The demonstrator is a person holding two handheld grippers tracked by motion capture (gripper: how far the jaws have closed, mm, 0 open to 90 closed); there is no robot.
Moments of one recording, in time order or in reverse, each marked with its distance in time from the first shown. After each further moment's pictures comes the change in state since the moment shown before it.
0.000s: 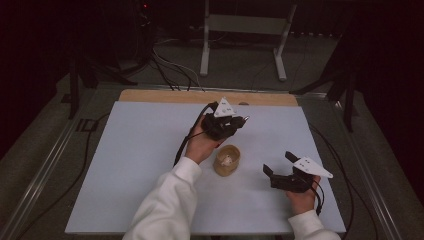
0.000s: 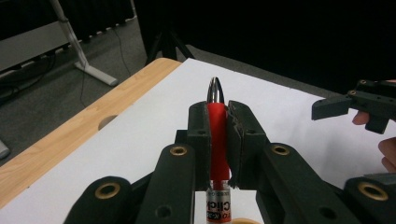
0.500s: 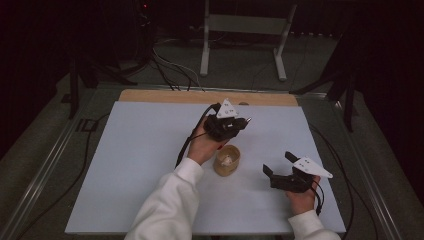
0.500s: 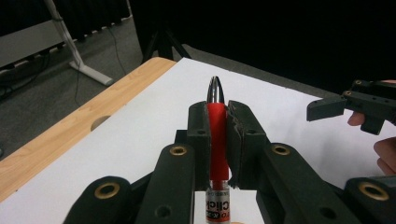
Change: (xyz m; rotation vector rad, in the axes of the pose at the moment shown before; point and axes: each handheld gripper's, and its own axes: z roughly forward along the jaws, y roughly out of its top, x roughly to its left) left arm -0.003 -0.001 0.005 0.004 -0.014 -0.004; right arm 0.001 0.000 0.000 0.003 0.002 -0.001
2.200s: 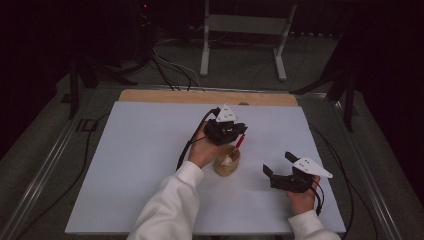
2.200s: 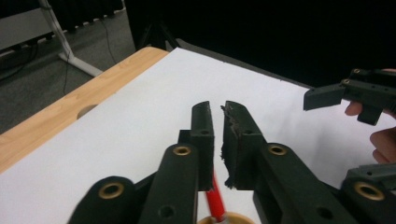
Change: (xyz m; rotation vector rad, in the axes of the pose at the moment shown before) left arm 0.000 -0.017 0.008 0.015 -0.028 -0.030; right arm 0.000 0.000 0.000 0.002 0.000 0.003
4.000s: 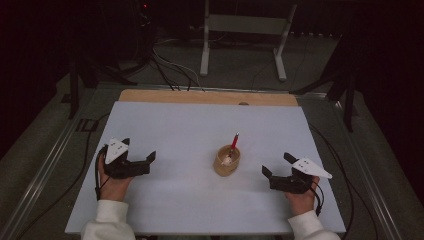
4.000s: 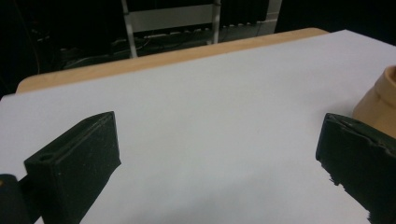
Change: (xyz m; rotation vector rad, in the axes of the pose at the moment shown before) left arm 0.046 -0.170 -0.199 -0.089 0.526 -0.251; right arm 0.004 0.000 -0.001 0.004 0.016 0.007
